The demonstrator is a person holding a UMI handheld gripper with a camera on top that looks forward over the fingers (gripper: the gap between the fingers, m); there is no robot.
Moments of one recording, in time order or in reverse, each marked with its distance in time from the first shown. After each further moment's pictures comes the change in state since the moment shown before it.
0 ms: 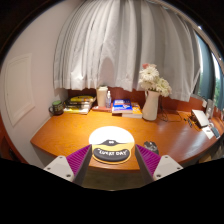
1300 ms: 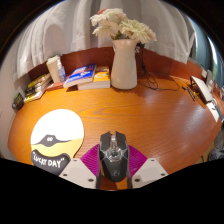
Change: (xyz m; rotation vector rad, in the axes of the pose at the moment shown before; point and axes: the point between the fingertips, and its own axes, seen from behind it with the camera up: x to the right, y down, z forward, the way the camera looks) arm 0.197 0.131 0.196 -0.314 0.079 0.134
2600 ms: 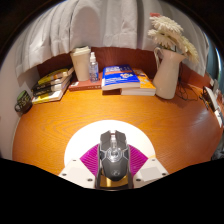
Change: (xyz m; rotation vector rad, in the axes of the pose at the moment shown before) arm -0.187 -0.037 0.038 -0.019 0.000 -0.026
